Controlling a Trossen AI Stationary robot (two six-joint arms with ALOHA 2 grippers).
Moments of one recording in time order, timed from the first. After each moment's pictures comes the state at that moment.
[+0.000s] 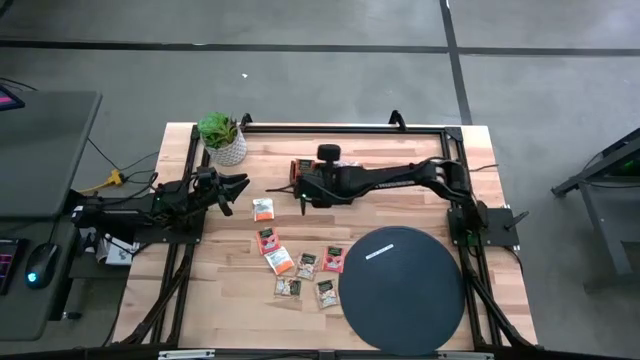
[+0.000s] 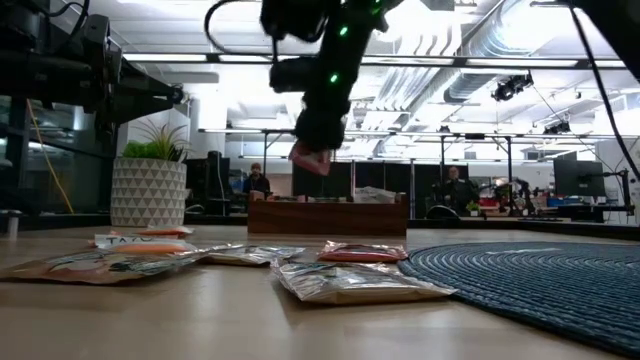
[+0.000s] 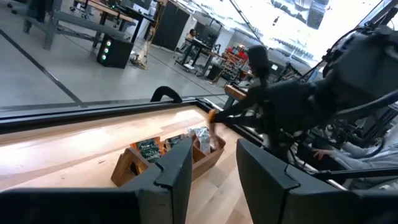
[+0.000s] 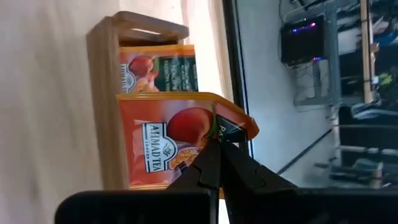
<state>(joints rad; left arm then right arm) 0.01 0.01 0.03 0.05 -0.48 -0.44 -0.06 2.10 1.76 -0.76 0.78 -0.20</state>
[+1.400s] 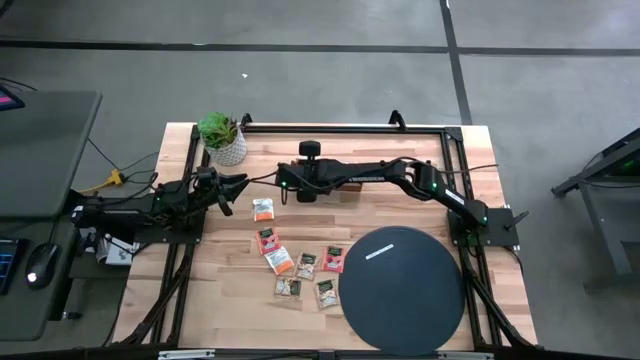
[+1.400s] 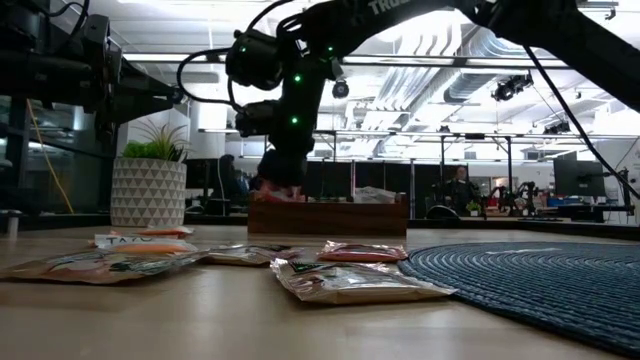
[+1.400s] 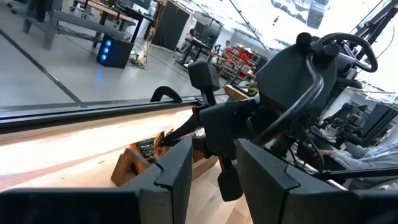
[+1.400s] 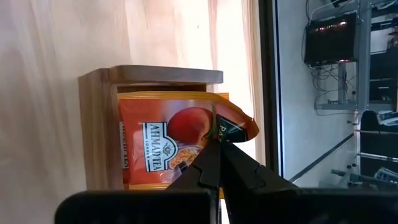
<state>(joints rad) 0.01 0.01 0.03 0.05 -0.48 -0.44 -0.14 2.39 2.08 -0.79 0.67 -0.27</state>
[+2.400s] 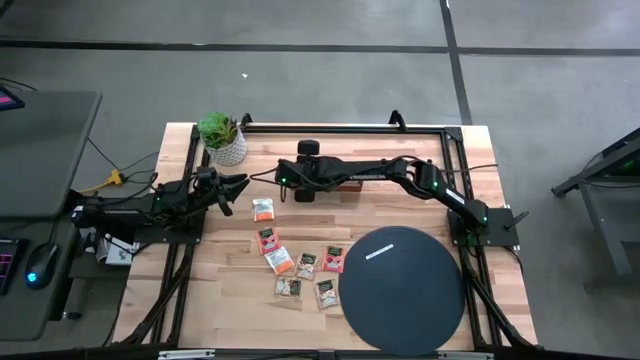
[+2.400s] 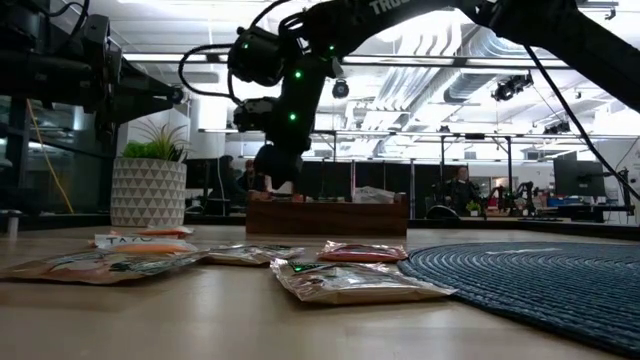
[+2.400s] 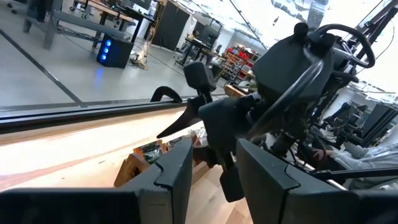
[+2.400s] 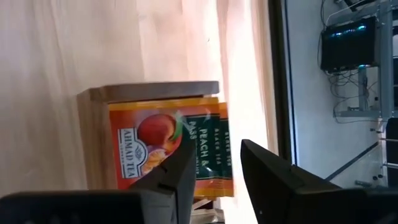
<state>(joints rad) 0.01 0.01 0.03 0.05 -0.48 -0.44 -0.15 2.38 2.08 -0.76 0.59 -0.27</state>
